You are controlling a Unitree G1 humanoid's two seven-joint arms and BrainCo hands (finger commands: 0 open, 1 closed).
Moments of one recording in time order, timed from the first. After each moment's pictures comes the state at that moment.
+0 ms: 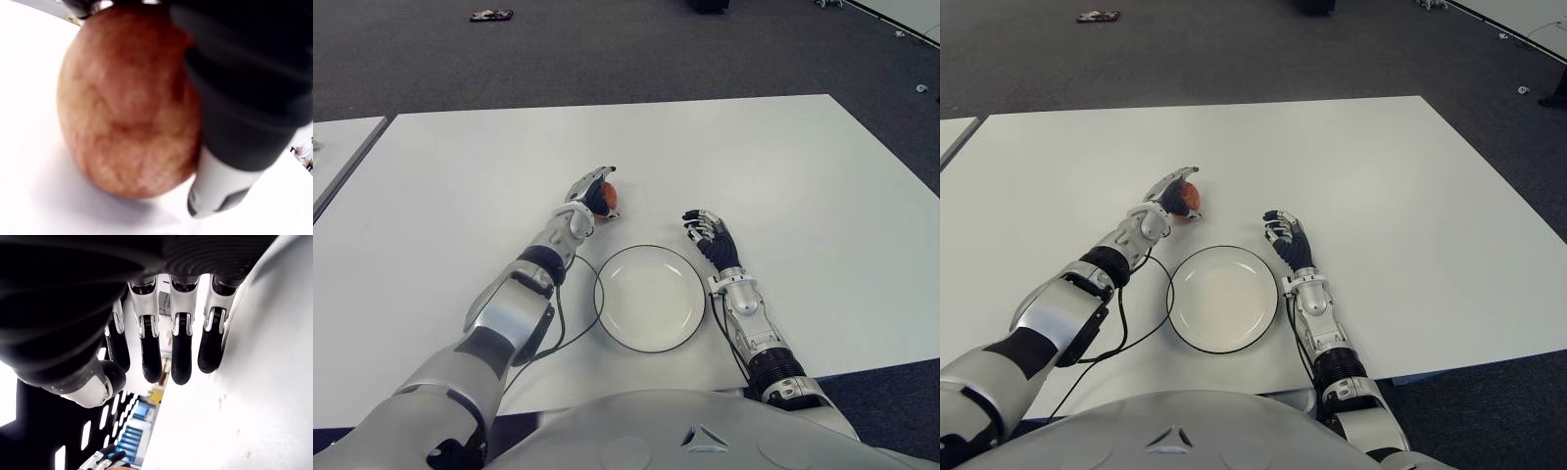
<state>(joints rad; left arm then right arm) -0.70 0.16 -0.43 1.22 0.52 -0.14 0.22 -0.08 -0.10 0.10 0.60 -0.19 -0.44 -0.10</state>
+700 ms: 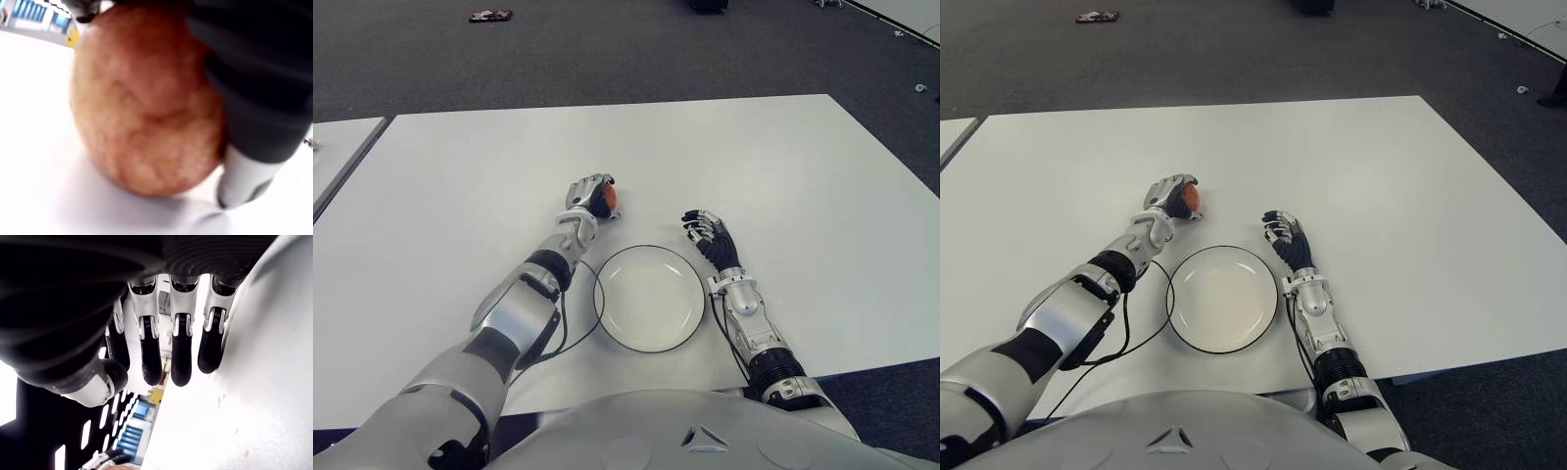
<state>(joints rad) -0.69 0.12 -0.50 1.26 0.61 -0.07 0.42 -0.08 -0.10 0.10 0.60 -0.19 -0.44 -0.10</state>
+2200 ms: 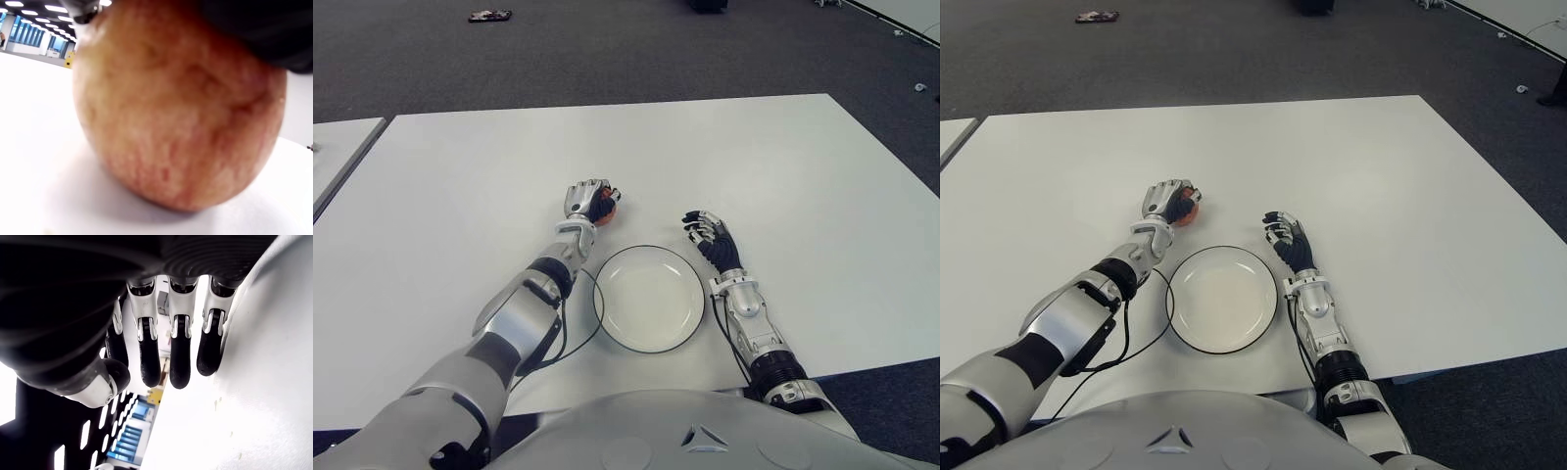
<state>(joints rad) -0.65 0.11 -0.53 1.28 0.64 -0.08 0.55 -0.06 -0.10 0.10 0.58 -0.19 -0.43 -0.09</state>
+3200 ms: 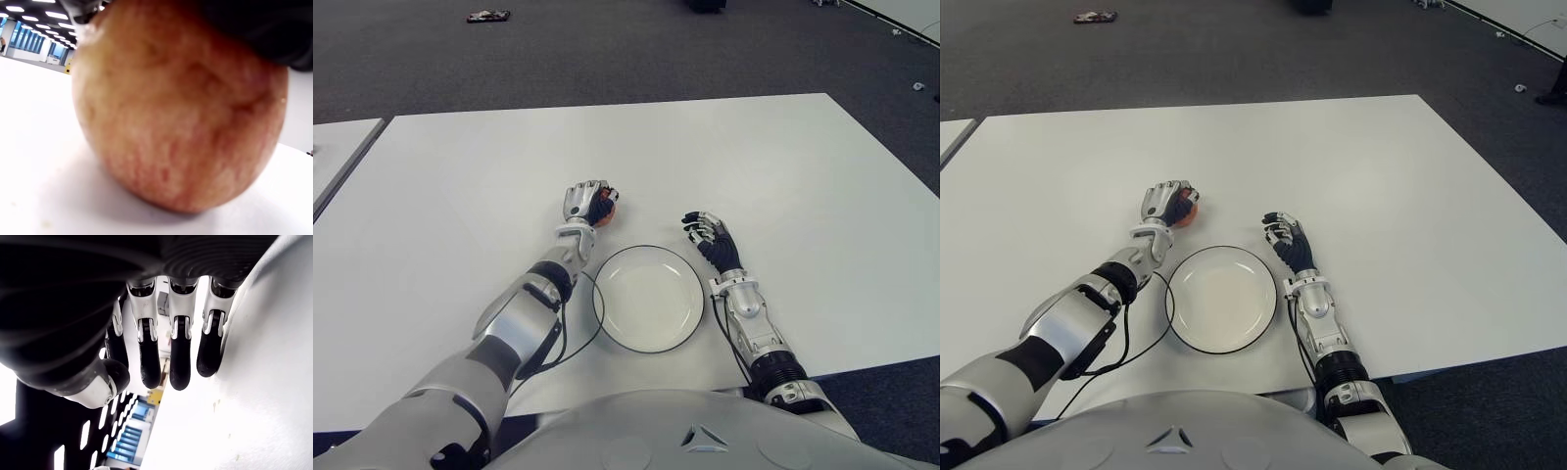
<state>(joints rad) -0.63 0.11 -0.53 1.28 0.65 -0.09 0.60 -0.06 -0.10 0.10 0.57 -0.20 -0.43 -0.09</state>
